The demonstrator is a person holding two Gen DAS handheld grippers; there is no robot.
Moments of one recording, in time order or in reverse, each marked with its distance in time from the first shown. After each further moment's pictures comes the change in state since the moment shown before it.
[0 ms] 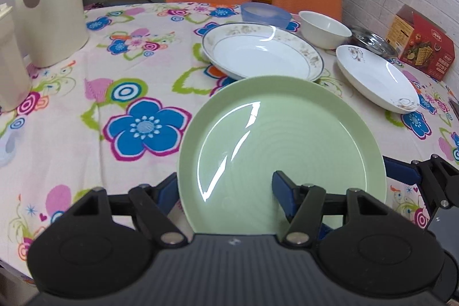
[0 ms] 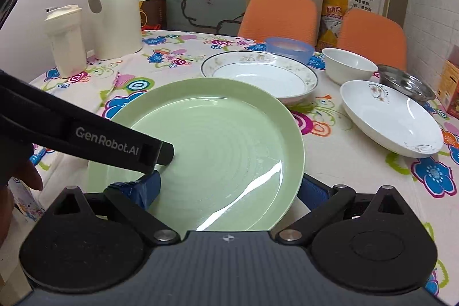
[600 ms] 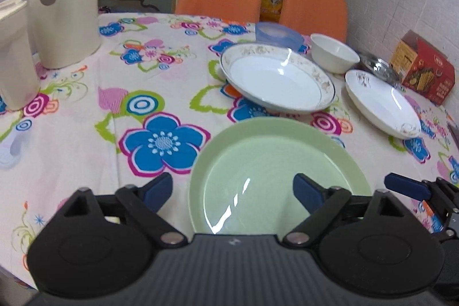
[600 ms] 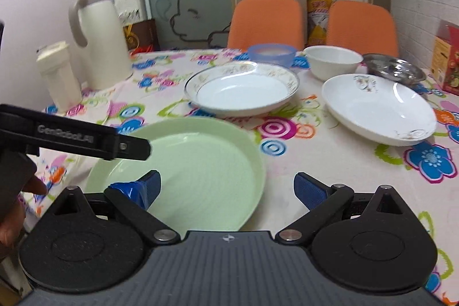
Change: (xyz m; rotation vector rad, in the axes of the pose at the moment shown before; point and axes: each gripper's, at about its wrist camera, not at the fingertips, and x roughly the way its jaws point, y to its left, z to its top) left arm -0.011 0.024 0.008 -0.076 -0.084 -0.029; right arm -0.020 -0.035 0.002 0.167 -0.067 0.016
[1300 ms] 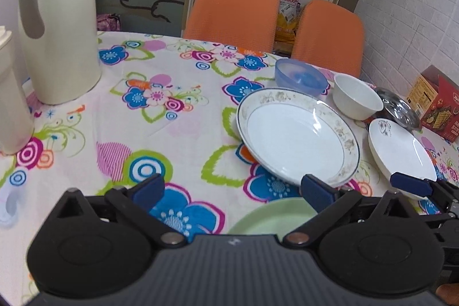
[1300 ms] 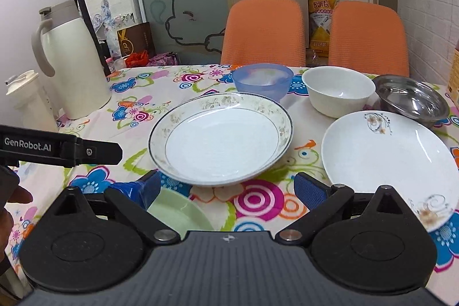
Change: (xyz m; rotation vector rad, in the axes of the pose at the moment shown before) left arm 0.045 0.014 0.072 -0.038 -0.021 0.022; right arm 0.079 -0.028 0.068 -0.002 0.042 0.029
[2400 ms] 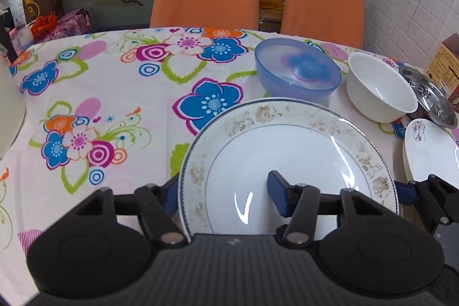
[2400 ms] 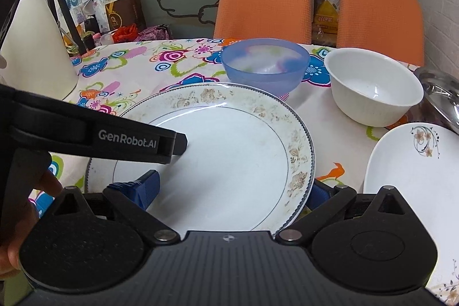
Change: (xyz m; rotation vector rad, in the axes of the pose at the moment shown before) left arm 0.121 -0.045 0.059 0.124 0.143 0.006; right arm 0.085 -0.010 0.030 -0.006 0.121 -0.011
